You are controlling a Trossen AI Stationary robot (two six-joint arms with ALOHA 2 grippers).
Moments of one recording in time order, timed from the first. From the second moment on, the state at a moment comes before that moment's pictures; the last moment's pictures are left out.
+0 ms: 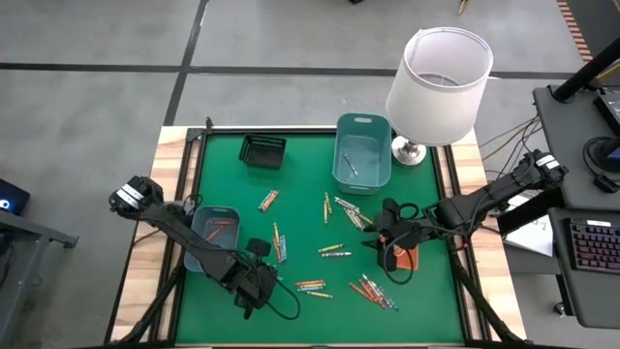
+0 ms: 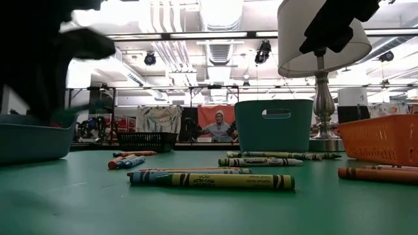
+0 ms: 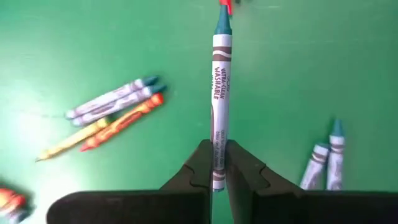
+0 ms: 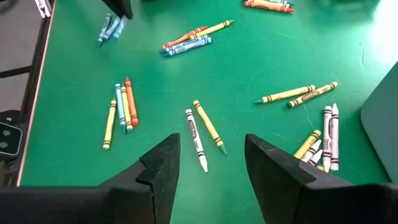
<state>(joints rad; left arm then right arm) -0.62 1.70 1.15 -0.81 -0.27 -0.34 0.41 1.20 0.86 -0.43 0.33 0.52</state>
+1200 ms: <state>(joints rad) 0.73 1.63 1.18 -0.83 -0.22 0.41 0.41 1.19 0.86 -0.41 0.43 0.45</state>
